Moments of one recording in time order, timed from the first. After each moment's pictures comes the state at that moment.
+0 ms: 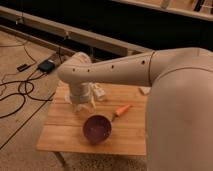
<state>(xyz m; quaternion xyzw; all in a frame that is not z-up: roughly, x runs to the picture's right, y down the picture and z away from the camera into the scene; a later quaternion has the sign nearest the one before) -0.106 0.103 0.703 -0.26 0.23 0.64 0.68</state>
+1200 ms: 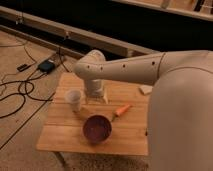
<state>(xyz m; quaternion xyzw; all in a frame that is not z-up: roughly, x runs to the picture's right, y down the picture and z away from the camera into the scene) -0.029 0.074 0.751 -0.20 0.26 0.72 0.61</state>
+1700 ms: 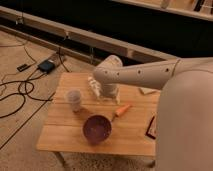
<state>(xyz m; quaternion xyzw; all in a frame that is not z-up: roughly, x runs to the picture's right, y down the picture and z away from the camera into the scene) 0.037 0.080 0.798 -0.16 0.24 0.78 0.55</state>
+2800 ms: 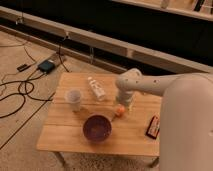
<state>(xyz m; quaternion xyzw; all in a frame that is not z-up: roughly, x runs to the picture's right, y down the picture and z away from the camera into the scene) 0.105 0.122 0.869 -0.19 0.27 0.82 0.47</state>
